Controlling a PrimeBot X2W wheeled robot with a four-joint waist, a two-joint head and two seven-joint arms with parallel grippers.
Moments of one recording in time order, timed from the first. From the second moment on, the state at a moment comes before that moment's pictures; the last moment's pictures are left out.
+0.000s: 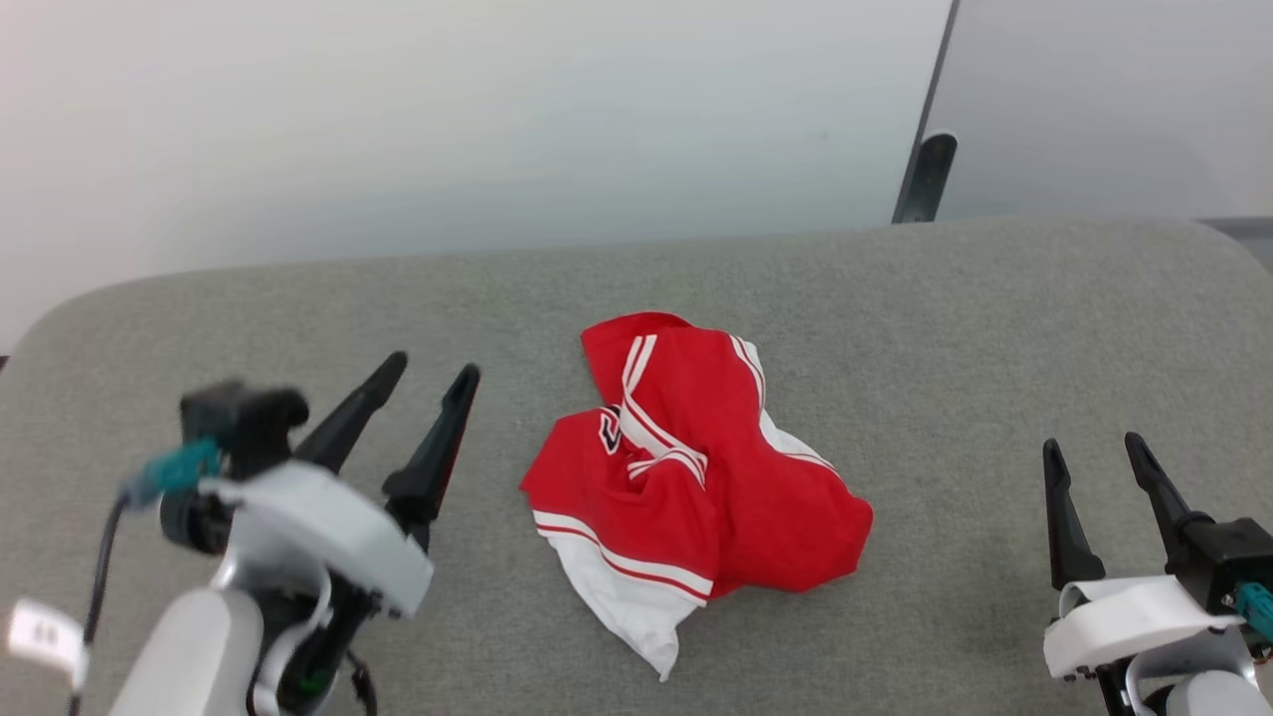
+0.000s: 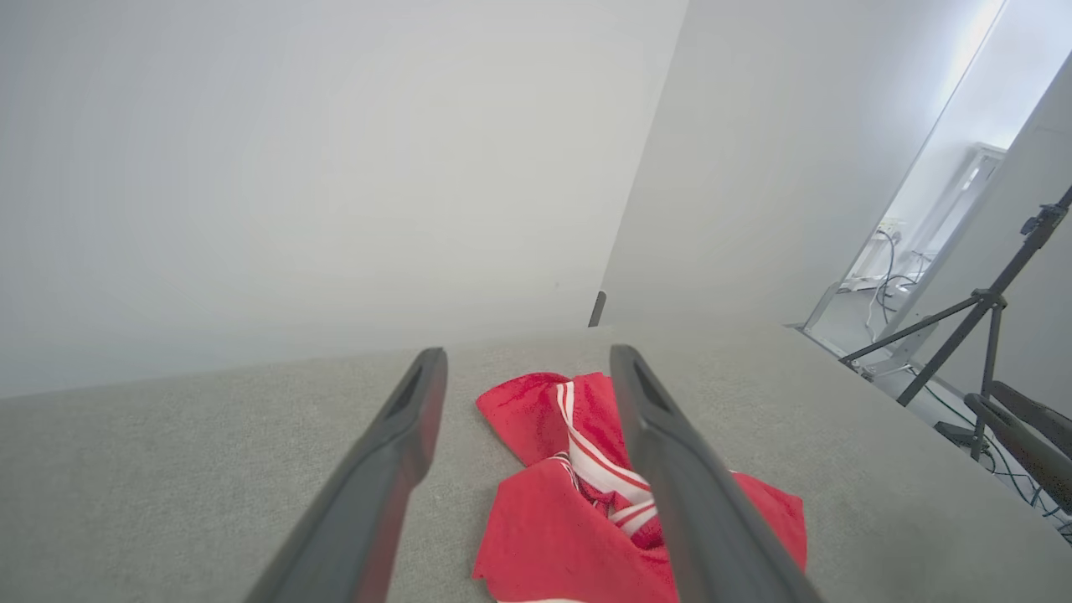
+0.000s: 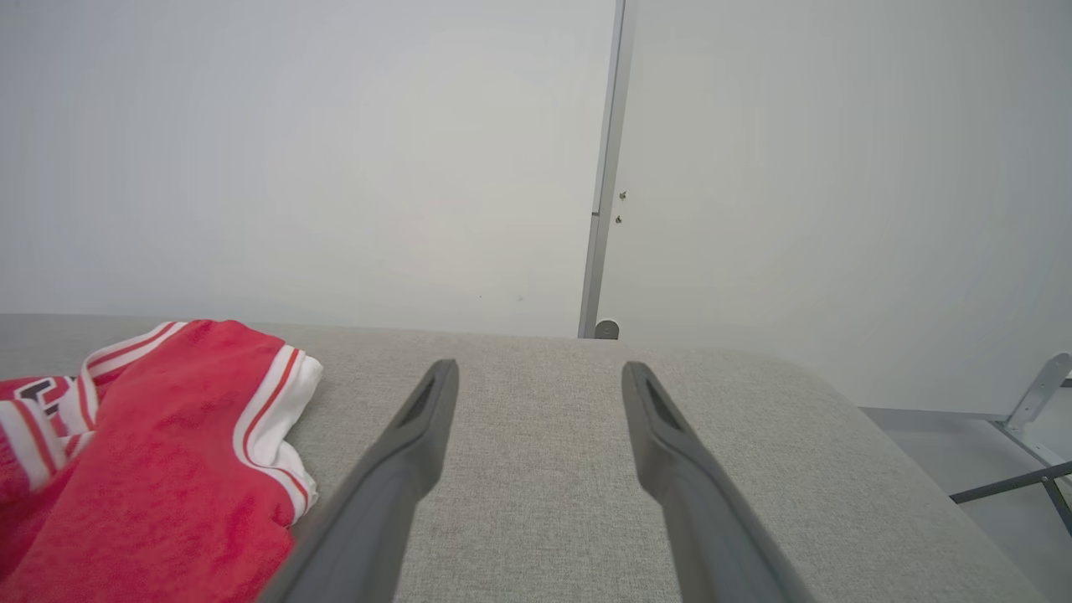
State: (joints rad) left arm -0.28 0.36 -0.20 -0.02 -0.62 -0.12 0.19; right arm -0.16 -0.11 -0.07 0.28 0.06 0.13 -0.26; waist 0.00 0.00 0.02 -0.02
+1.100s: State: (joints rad) left arm -0.04 0.35 0.04 0.18 -0.51 -0.12 -0.26; right arm -0.05 -0.12 -0.18 0.20 0.01 0.13 -0.26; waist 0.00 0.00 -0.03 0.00
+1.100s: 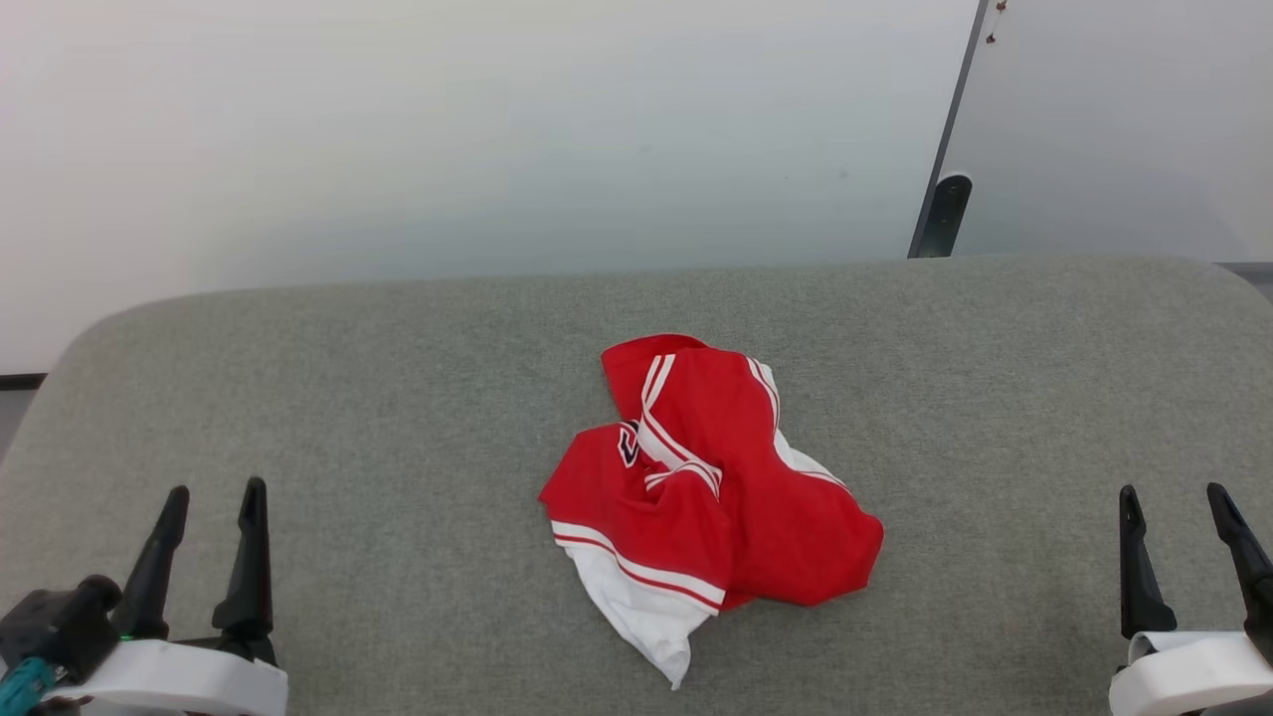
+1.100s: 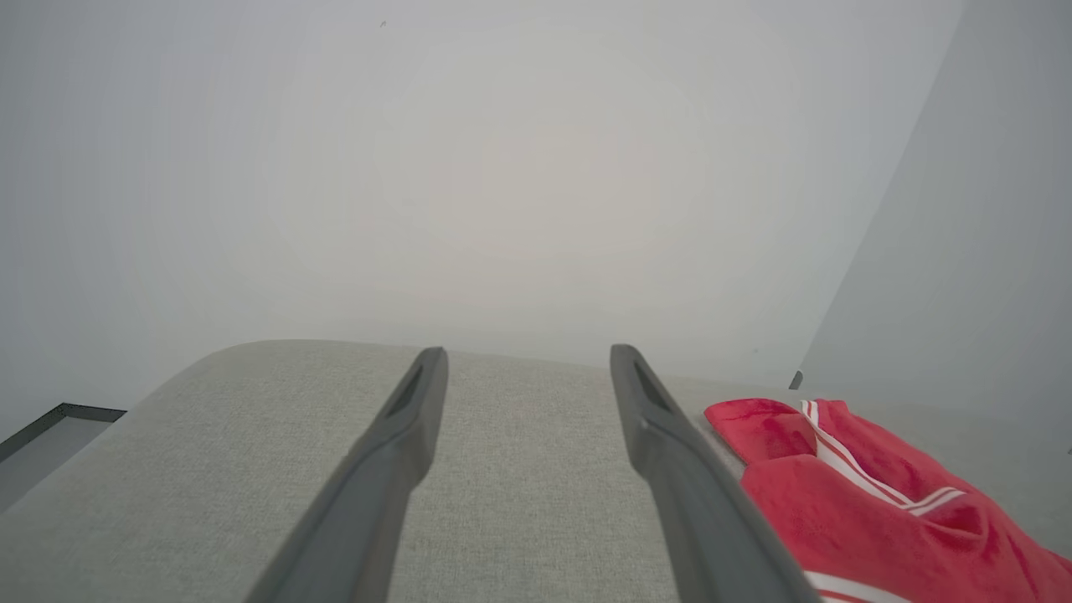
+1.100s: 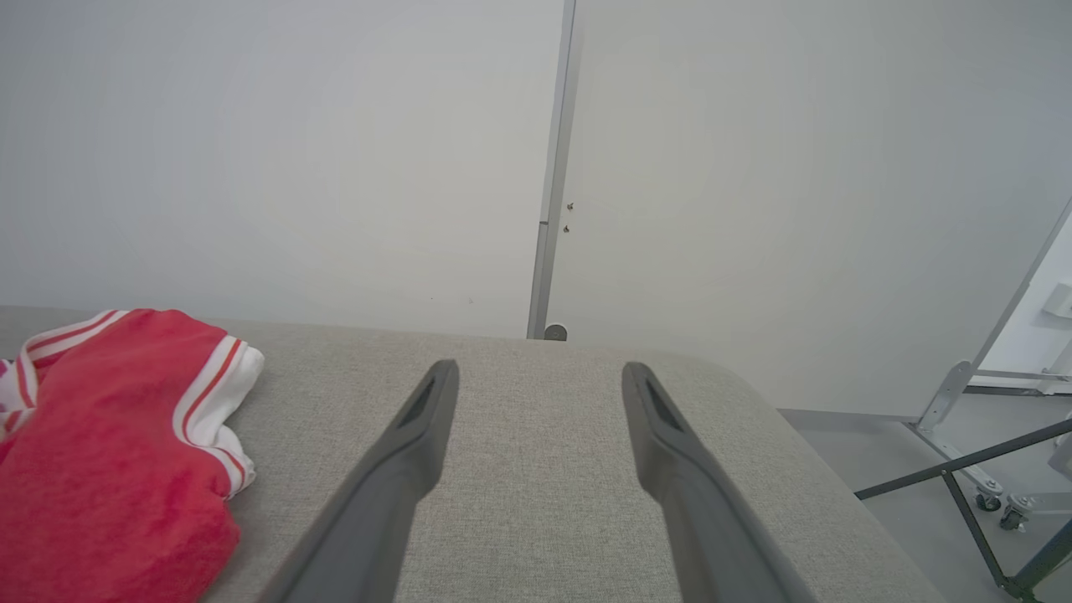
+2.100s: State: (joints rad) left arm -0.23 0.34 -0.10 -0.11 -0.76 0.08 0.69; right arm -0.10 -0.13 -0.17 0.19 0.00 0.13 -0.26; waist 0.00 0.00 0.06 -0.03
